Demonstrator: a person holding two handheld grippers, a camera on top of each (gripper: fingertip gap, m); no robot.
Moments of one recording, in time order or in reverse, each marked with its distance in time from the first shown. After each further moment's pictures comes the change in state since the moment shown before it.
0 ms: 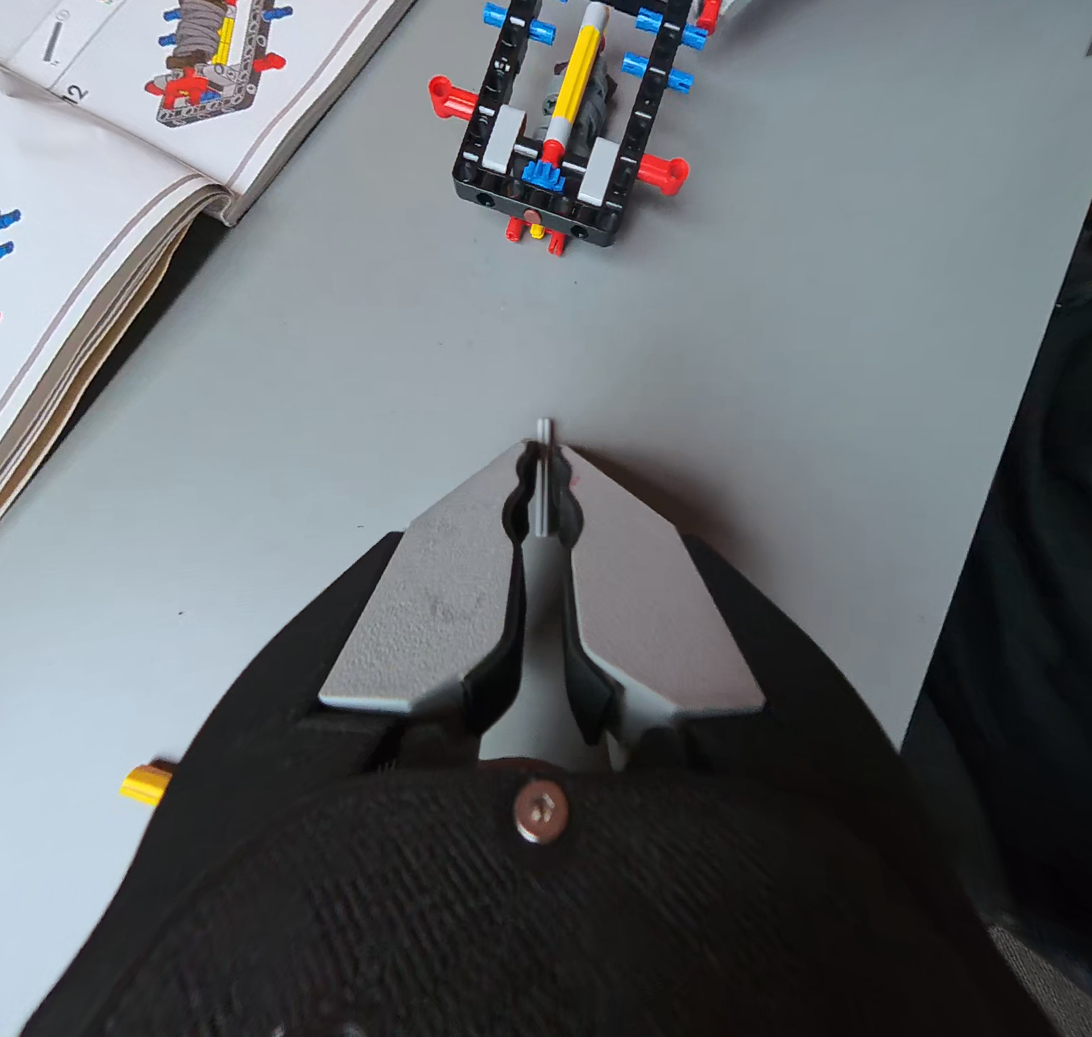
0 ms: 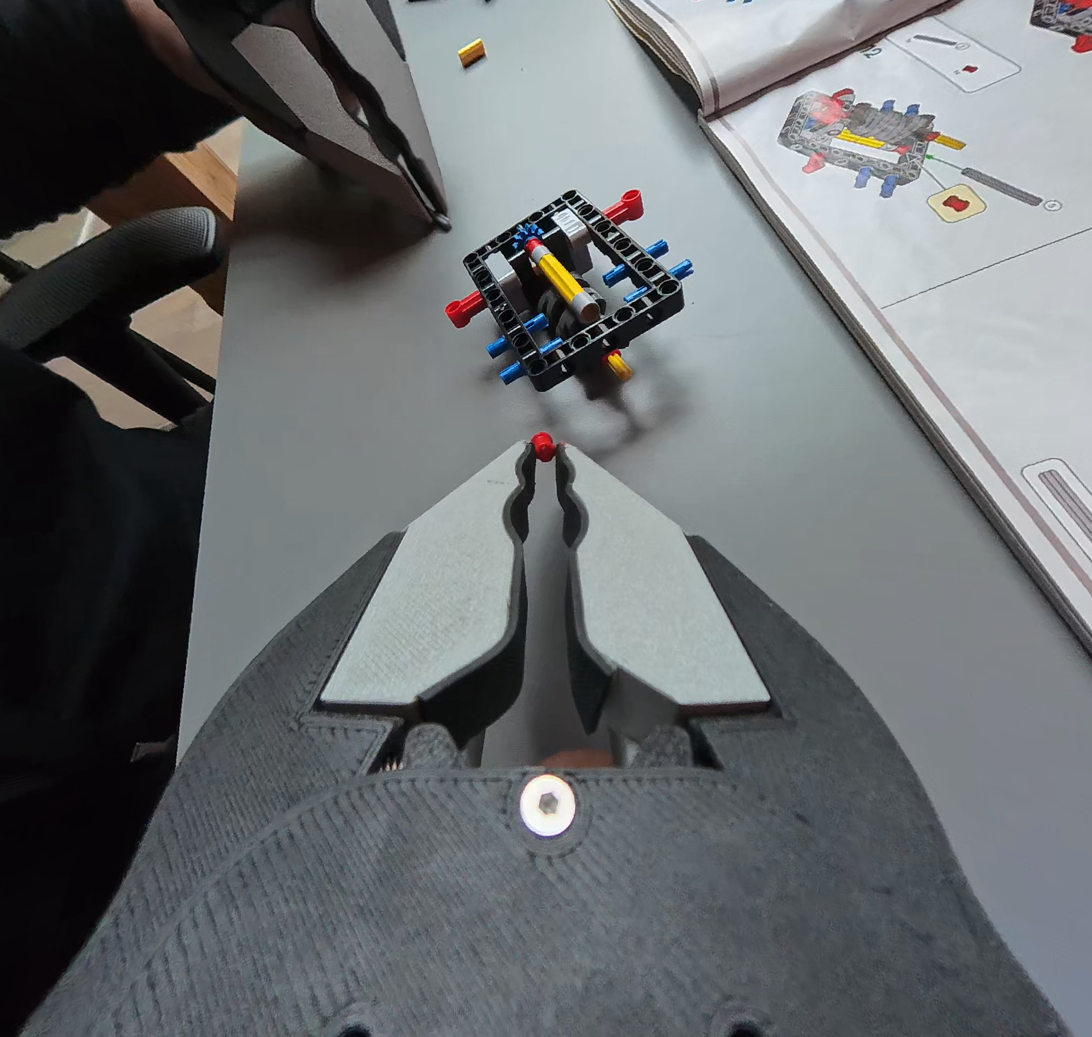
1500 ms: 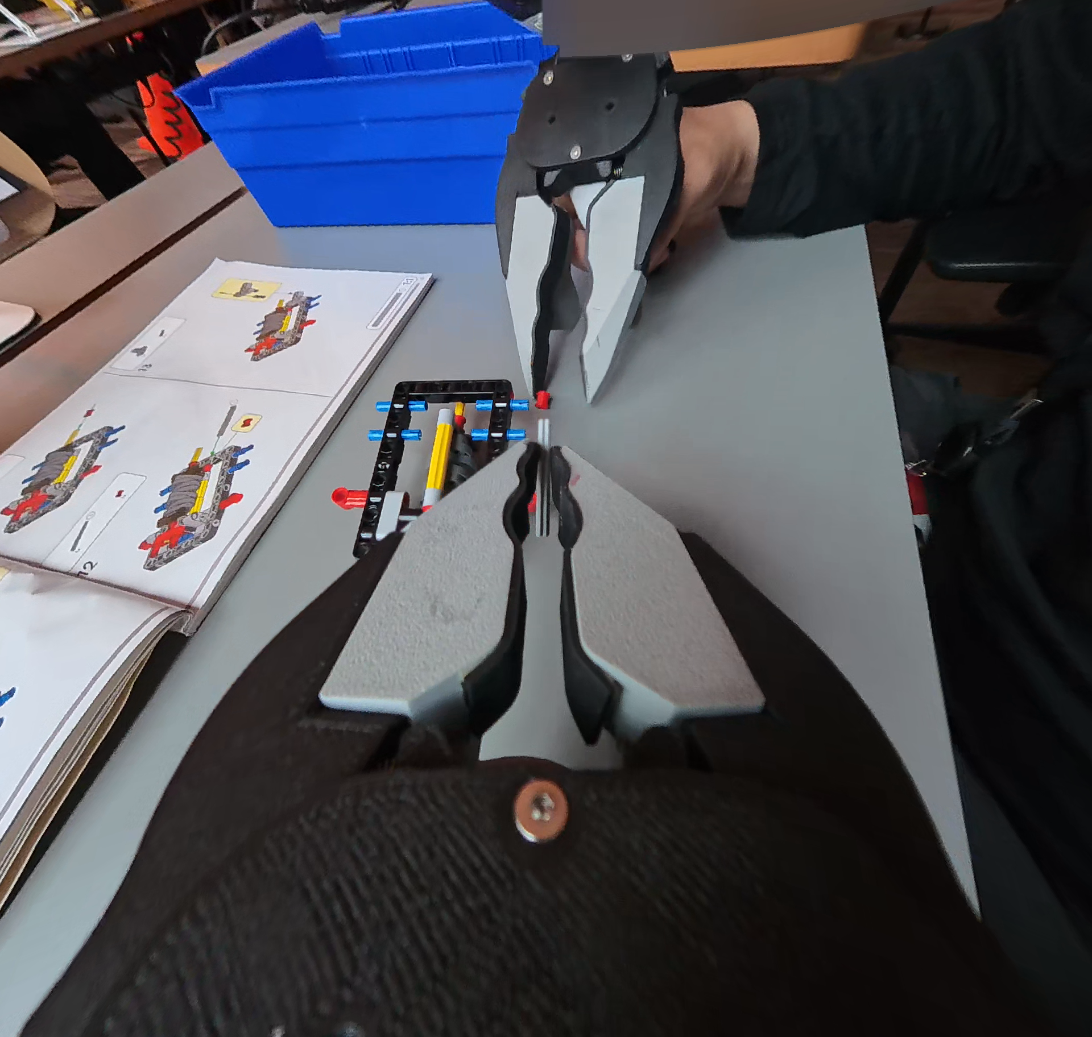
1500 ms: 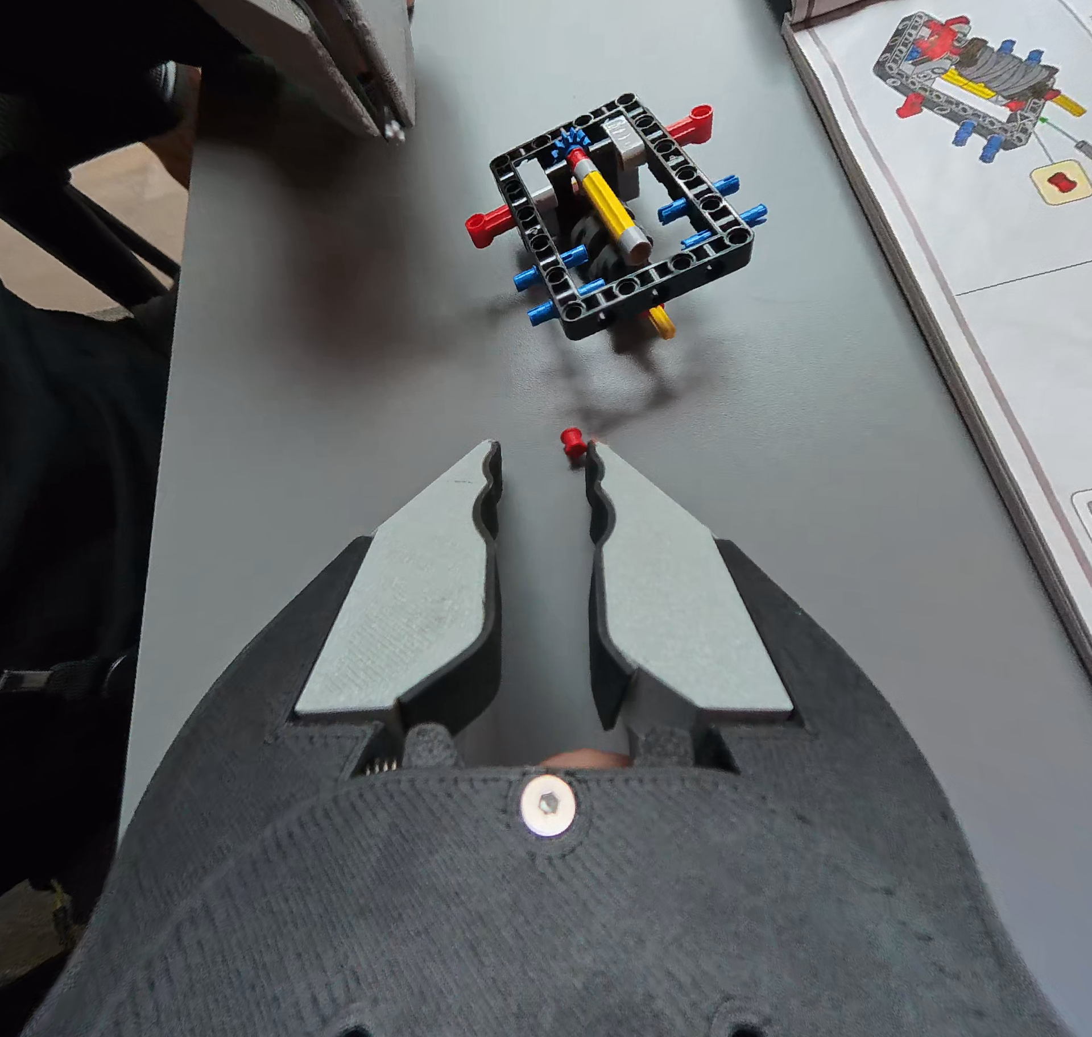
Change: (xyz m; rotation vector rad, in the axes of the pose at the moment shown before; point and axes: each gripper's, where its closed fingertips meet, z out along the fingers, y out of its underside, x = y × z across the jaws) left arm 0.055 -0.096 0.016 0.423 0.086 0.278; right arm -0.005 0.020 0.005 -0.133 -0.010 -0.133
